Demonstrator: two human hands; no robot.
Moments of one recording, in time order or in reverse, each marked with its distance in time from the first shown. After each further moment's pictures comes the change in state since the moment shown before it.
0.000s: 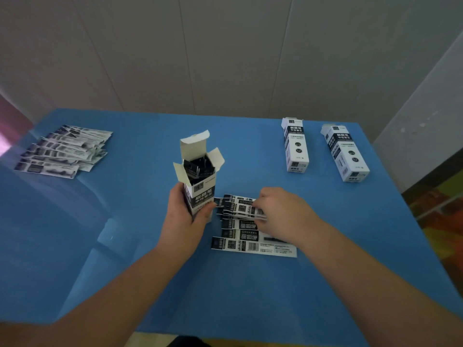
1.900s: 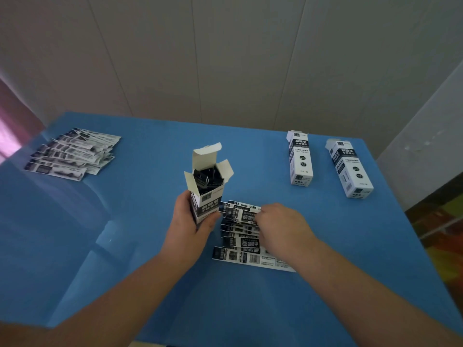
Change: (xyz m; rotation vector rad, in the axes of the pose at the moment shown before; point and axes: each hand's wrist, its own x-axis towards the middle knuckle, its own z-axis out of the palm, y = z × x) left_hand -0.001 0.001 0.002 -0.024 -0.025 -0.008; right_hand 0.001 -0.015 0.000 -0.128 -0.039 0.008
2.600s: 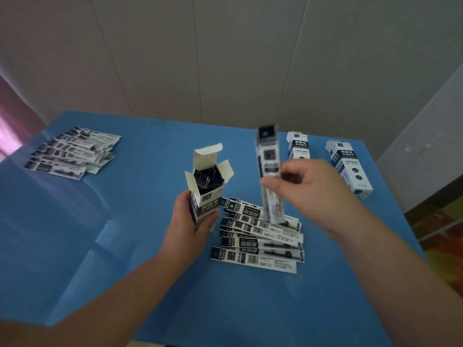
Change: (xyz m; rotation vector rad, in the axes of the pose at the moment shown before) left_hand 0.001 -0.003 0.002 0.021 0.004 0.023; right_hand -0.030 0.020 -0.099 1.036 0.314 0.138
